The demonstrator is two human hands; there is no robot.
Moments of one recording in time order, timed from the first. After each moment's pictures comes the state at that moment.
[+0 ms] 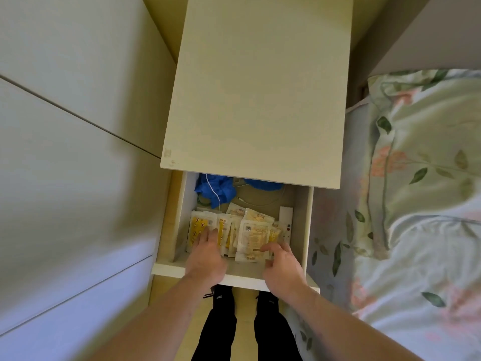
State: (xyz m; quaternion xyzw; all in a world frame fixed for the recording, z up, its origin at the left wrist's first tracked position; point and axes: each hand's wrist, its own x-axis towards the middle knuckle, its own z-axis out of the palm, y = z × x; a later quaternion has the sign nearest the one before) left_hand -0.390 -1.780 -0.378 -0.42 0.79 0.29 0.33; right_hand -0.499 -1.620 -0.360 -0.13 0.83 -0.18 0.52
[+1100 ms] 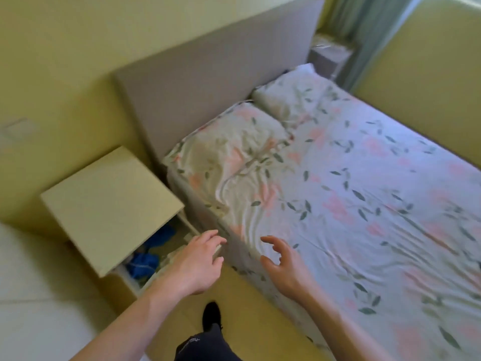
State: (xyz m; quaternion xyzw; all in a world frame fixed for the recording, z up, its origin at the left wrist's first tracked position) left_hand -0.359 -1.656 0.089 0.19 0.91 0.21 0.29; right_hand -0.273 -1.441 0.090 0.20 0.87 -0.41 0.15
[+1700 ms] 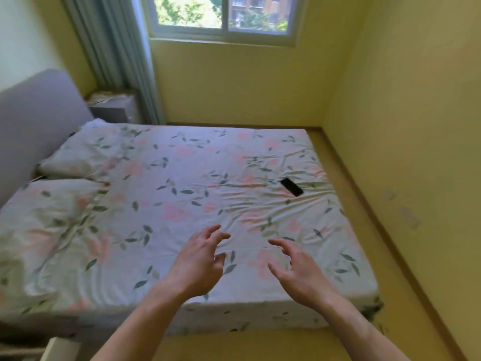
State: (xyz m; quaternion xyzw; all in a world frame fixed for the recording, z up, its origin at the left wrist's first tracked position) left_hand -0.016 -1.273 0.183 0.56 0.78 0.17 0.22; right_hand 0.210 -1.171 0.176 0.46 0.79 -0.40 -0.08
